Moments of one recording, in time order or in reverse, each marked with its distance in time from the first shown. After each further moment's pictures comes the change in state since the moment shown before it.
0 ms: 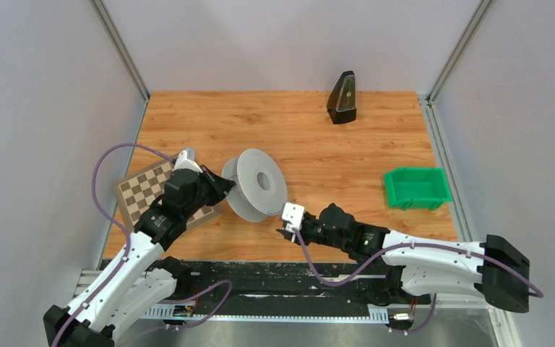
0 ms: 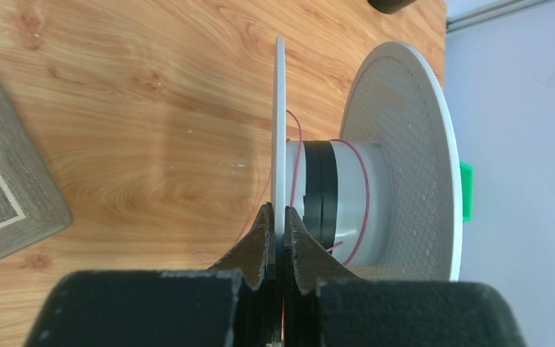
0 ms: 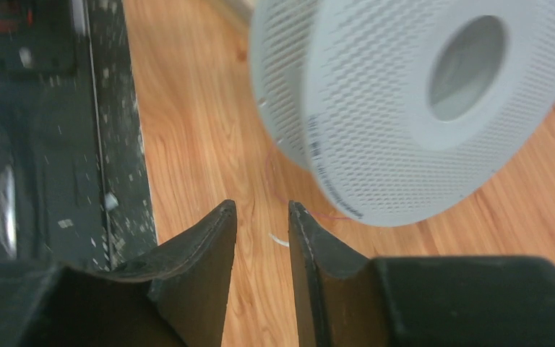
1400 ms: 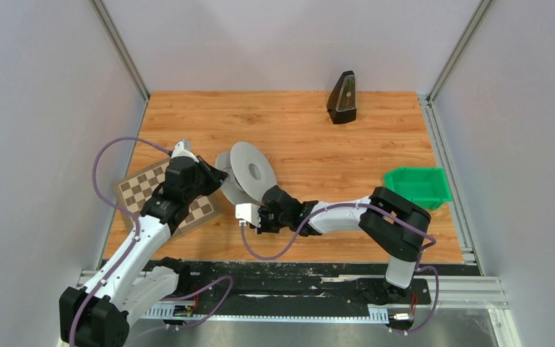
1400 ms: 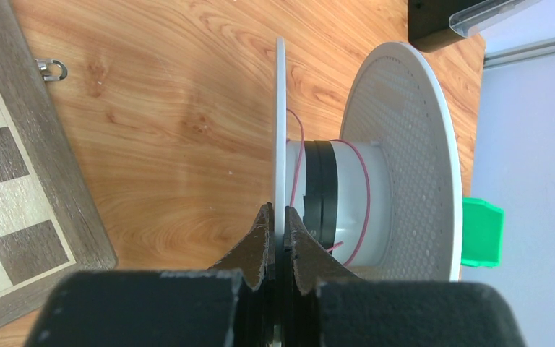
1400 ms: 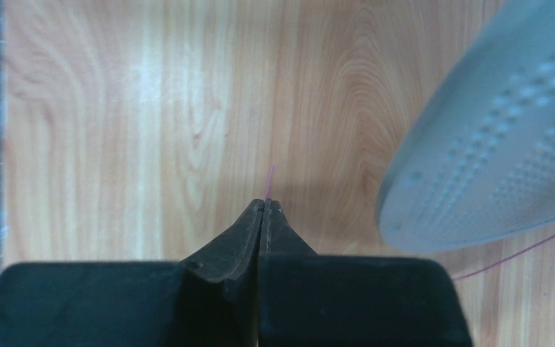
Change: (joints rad) left arm 0.160 0.158 0.011 0.092 0.056 0.066; right arm -0.119 0.776 0.403 -0.029 -0.198 -0.272
